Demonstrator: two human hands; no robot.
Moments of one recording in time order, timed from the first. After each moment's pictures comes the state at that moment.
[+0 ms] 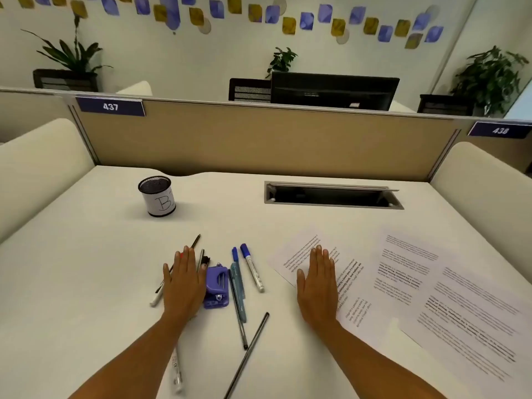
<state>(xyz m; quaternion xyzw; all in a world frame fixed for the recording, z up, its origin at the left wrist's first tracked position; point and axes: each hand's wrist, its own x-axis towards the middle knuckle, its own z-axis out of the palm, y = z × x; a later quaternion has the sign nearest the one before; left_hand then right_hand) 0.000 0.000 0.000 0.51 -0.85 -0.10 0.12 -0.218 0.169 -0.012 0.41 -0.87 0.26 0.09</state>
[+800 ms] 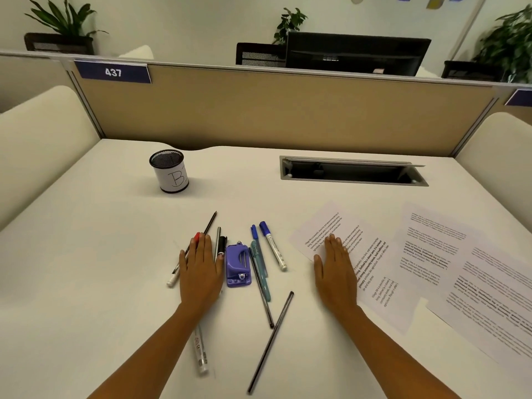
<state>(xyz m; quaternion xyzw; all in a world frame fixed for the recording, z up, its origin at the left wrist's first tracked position) 0.018 0.002 -0.019 0.51 -0.85 -0.08 0.10 -0.204 0.165 -0.025 0.40 -0.87 0.28 0.07</state>
